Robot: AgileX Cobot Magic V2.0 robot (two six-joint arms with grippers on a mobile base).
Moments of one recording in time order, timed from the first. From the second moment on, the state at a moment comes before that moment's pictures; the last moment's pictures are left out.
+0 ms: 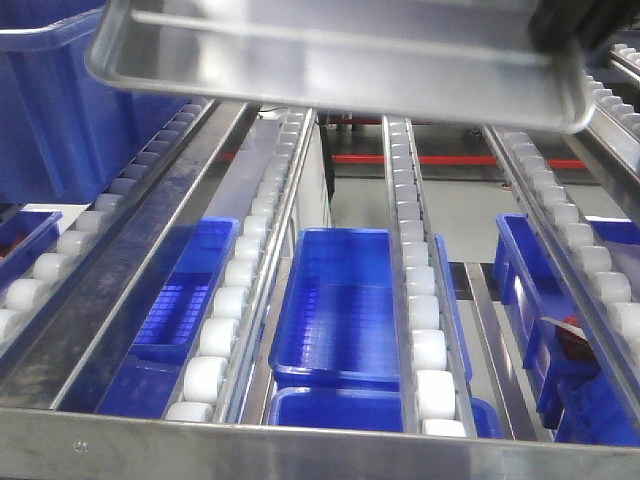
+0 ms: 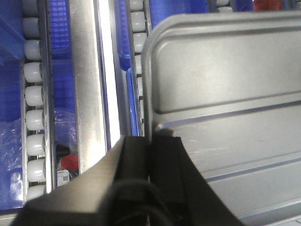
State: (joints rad) left arm -0.85 1.34 -1.34 0.39 0.98 -0.67; right arm 0.49 1.21 -1.15 -0.13 0.88 0.50
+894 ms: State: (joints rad) left arm -0.85 1.36 -1.34 0.39 0.98 -0.69; right arm 0.49 1.17 -1.15 -0.12 0.92 0.50
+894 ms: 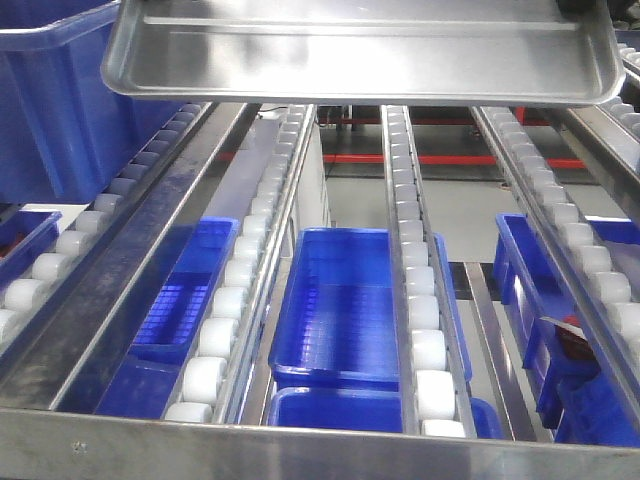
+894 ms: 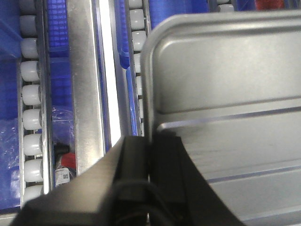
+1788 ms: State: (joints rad) left arm -0.85 1.36 -1.34 0.39 0.98 -0.69; right arm 0.49 1.17 -1.15 -0.12 0.92 0.50
